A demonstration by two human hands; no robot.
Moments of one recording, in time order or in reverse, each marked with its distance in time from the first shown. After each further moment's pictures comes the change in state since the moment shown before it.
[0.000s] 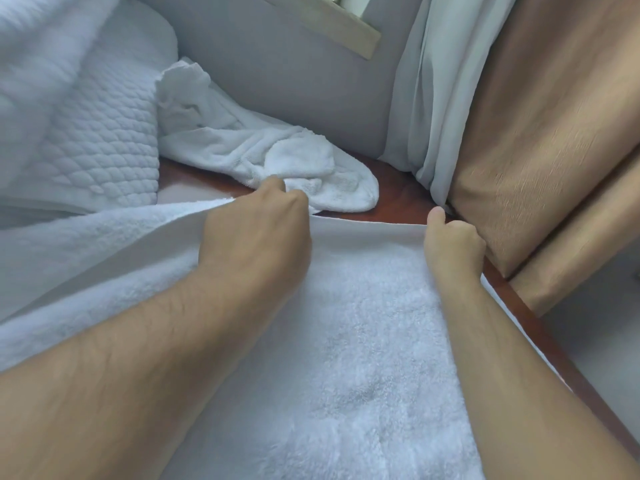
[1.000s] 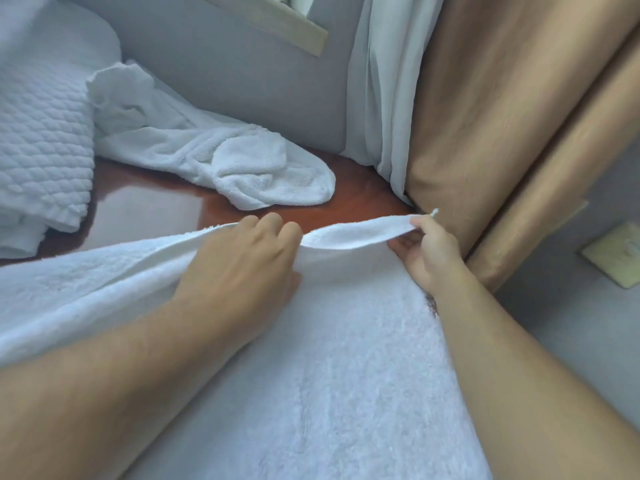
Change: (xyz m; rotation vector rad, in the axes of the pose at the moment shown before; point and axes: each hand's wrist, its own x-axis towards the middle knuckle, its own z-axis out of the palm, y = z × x) left_hand -0.028 0.032 0.020 0.073 -0.004 0.393; right_hand 0.016 0.043 -0.032 1.112 -0.431 0.418
